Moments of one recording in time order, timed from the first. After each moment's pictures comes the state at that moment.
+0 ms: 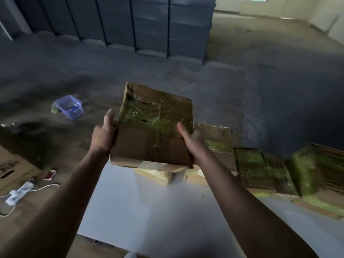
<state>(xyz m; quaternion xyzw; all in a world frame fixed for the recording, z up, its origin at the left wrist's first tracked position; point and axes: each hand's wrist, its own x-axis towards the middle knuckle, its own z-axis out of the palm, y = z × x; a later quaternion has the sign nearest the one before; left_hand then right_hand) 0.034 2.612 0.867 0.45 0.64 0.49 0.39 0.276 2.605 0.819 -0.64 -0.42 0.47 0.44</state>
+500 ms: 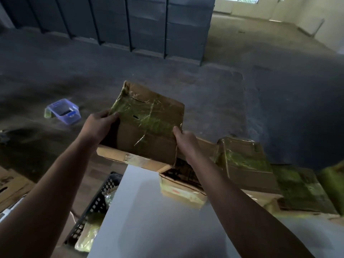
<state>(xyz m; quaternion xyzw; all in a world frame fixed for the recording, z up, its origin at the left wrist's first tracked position) -0.109 2.762 0.870 0.54 0.58 0.46 0.40 0.130 2.718 0.826 -0.72 -0.43 0.39 0.39</state>
